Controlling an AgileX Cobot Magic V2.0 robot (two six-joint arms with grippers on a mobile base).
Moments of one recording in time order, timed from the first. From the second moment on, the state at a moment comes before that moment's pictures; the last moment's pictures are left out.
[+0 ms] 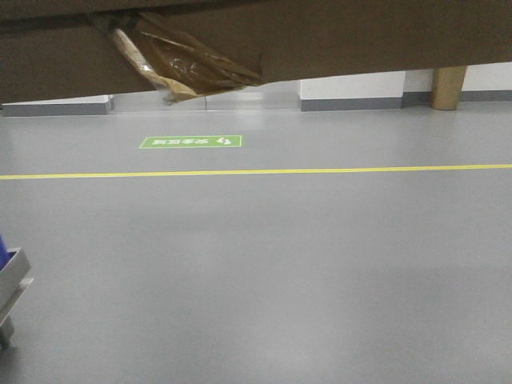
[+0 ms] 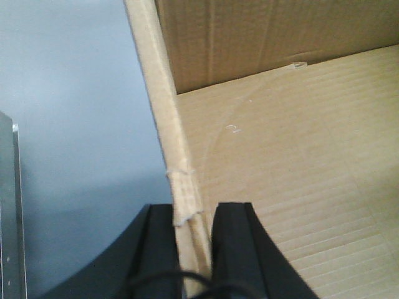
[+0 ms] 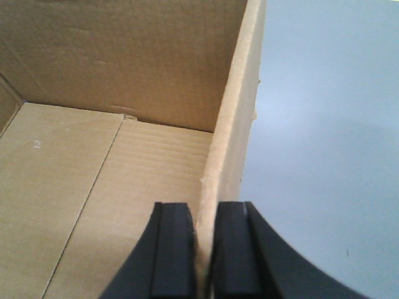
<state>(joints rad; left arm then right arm) -0.42 1.35 -1.71 0.23 1.20 -0.28 0.46 1.38 -1.80 -0.03 1.13 0.12</state>
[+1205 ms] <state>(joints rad) -0.42 1.35 -1.71 0.26 1.20 -0.28 0.46 1.38 -1.80 -0.02 1.12 0.12</state>
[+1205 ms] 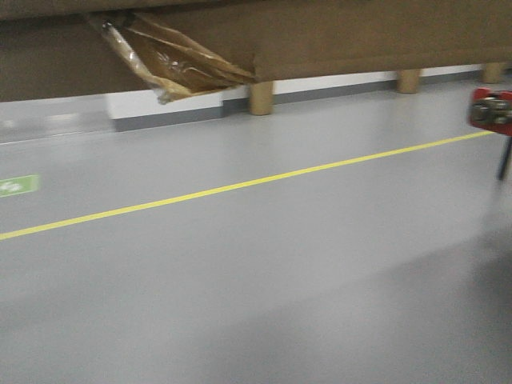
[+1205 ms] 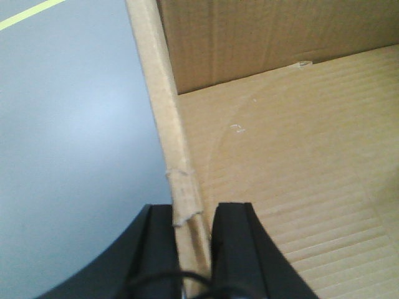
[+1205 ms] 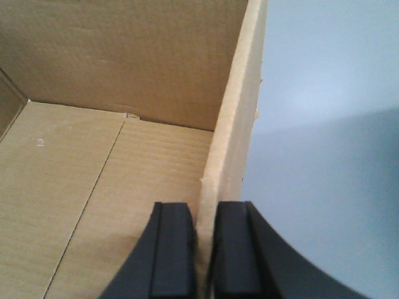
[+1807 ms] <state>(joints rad) -0.43 1.35 -1.71 0.33 1.19 -0.28 0.46 1.38 -1.79 -0.01 1.11 0.12</state>
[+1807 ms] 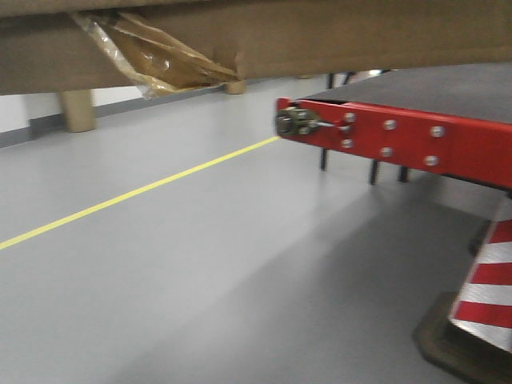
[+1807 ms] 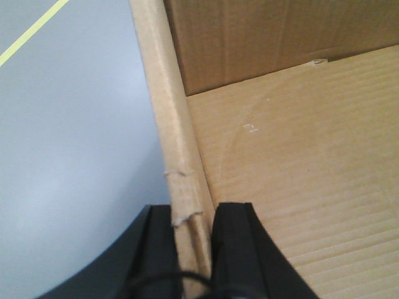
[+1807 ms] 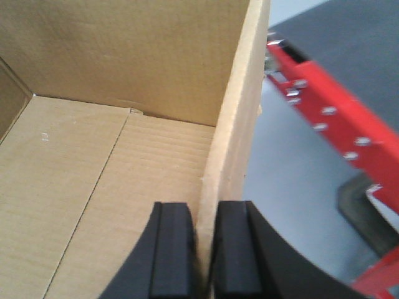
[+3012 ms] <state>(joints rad) -0.43 1.35 -1.71 0.38 1.15 -0.28 0.46 1.38 -1.79 -0.01 1.09 0.12</state>
